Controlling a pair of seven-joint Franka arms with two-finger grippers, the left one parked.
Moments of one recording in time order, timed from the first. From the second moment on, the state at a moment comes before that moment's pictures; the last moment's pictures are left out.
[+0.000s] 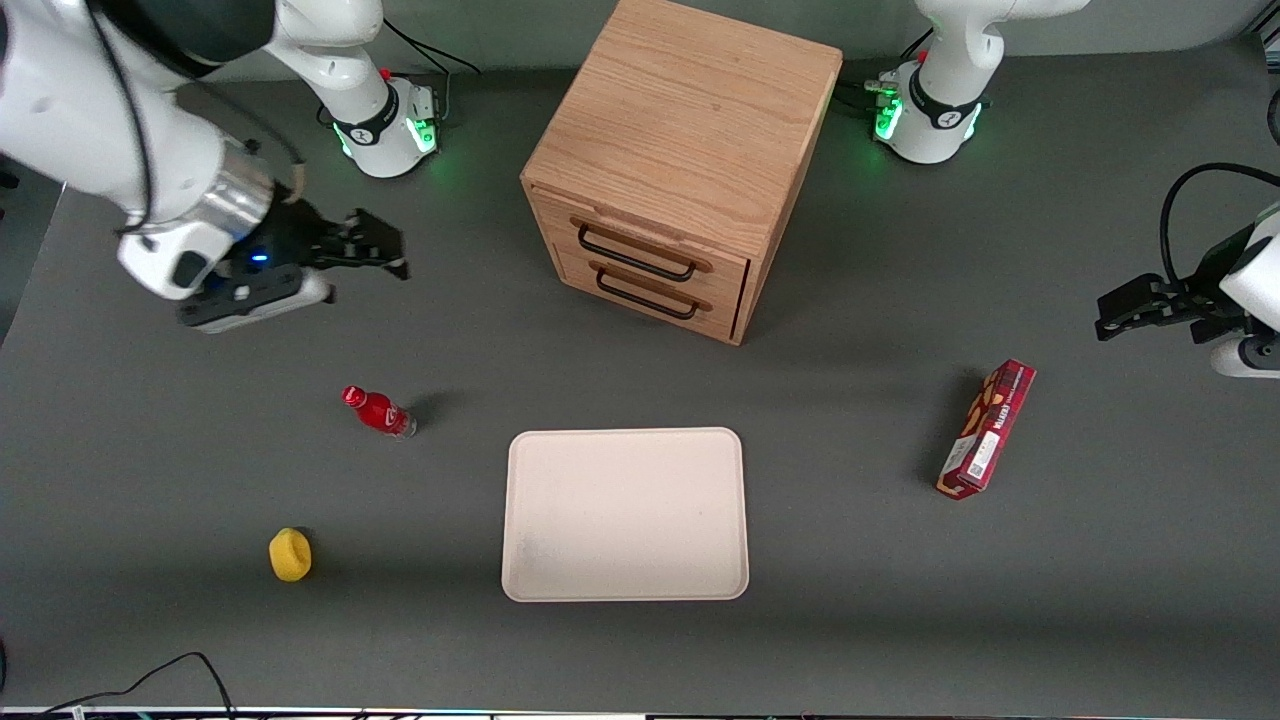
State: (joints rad) arm -0.12 0.07 0.51 -1.61 0.20 1.72 0.08
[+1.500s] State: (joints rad) arm 0.12 0.45 0.70 -1.64 0.04 1.98 -0.09
